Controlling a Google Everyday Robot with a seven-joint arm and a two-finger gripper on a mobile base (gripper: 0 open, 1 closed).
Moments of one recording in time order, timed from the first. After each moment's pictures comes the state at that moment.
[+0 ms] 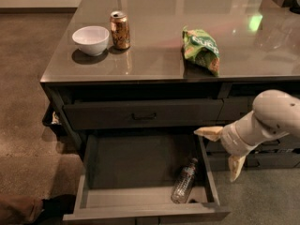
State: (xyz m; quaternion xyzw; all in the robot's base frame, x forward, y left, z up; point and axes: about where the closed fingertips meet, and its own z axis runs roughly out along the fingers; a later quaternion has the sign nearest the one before) arm 0.477 -0.215 0.638 -0.88 0.43 0.05 0.21
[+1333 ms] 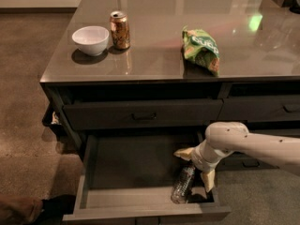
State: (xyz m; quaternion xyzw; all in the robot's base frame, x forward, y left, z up) arm 0.498 -0.171 0.473 -0.90 0.41 0.05 0.14
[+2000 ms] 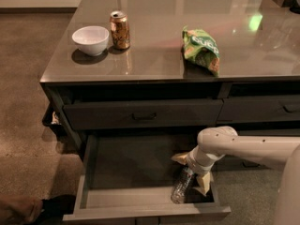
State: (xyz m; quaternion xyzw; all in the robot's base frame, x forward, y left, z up) arm 0.503 -0.163 0.432 -0.90 0.41 0.05 0.12
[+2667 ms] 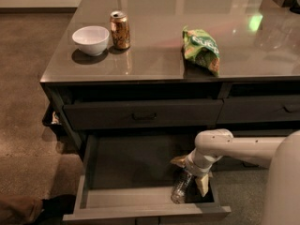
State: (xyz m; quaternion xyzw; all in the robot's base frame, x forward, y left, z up) arm 0.503 -0.165 0.405 -0.91 0.40 0.06 0.11
